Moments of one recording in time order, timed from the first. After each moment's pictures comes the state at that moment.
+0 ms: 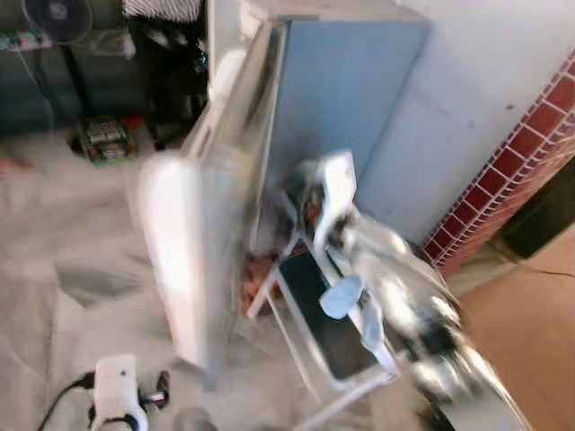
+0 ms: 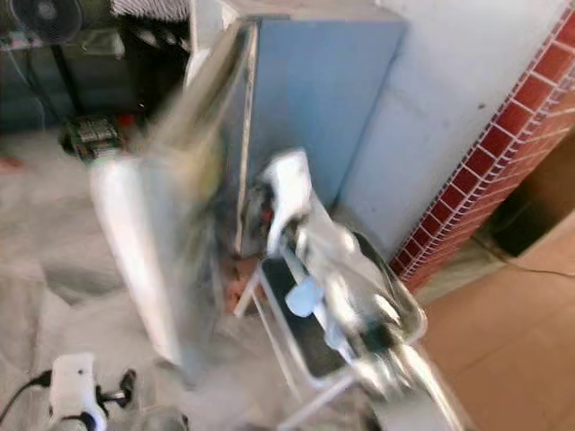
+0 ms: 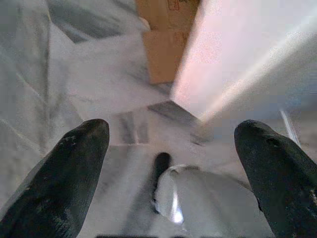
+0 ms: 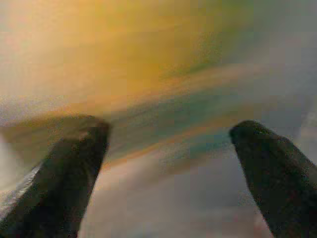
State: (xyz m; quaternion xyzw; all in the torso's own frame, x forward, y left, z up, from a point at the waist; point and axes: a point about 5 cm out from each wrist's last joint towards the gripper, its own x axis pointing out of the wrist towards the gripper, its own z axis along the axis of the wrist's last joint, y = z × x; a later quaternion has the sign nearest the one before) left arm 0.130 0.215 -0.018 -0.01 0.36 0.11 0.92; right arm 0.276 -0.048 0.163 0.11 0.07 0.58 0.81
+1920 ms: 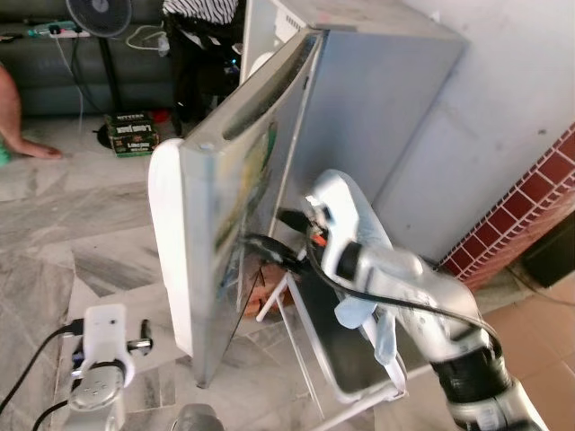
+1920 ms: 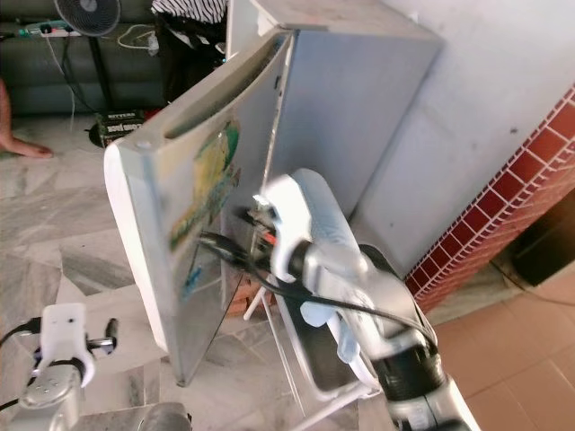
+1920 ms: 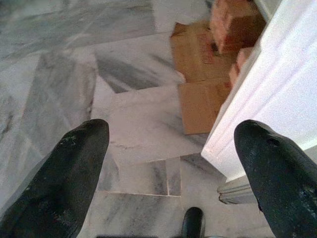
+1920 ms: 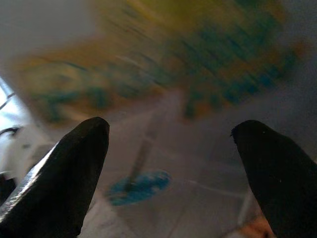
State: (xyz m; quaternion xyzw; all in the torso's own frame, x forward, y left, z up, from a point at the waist) left arm 0.192 0.236 0.006 0.06 0.29 0.13 0.95; right arm 0.278 -0.073 0.144 0.09 0.13 0.44 0.89
